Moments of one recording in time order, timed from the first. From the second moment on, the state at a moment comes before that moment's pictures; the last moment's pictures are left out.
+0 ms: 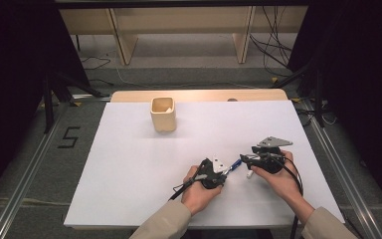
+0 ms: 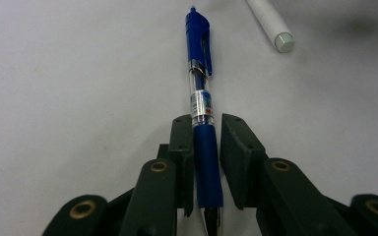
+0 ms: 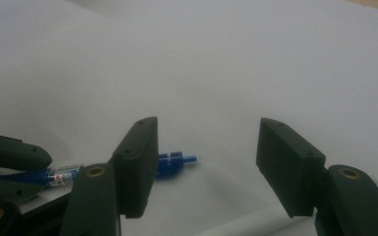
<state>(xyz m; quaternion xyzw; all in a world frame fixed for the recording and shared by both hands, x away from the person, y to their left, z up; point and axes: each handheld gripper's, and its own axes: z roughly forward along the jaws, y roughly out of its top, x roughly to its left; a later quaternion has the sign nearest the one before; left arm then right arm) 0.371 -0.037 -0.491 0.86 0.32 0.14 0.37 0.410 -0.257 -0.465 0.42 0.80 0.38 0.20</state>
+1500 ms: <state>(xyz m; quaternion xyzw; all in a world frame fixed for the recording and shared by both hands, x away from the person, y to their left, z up) 0.365 -0.037 -0.493 0.85 0.33 0.16 0.38 0.410 -0.257 -0.464 0.43 0.79 0.39 0.20</state>
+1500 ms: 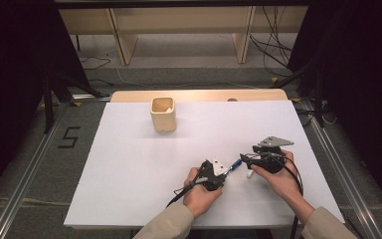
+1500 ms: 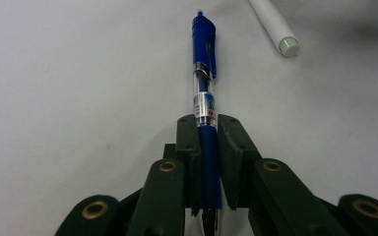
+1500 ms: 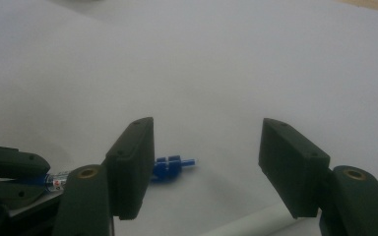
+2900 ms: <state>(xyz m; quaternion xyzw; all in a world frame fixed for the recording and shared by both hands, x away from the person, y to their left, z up) 0.354 0.058 -0.433 0.93 0.18 0.11 0.31 0.382 -0.200 -0.458 0.18 0.89 0.40 0.11</state>
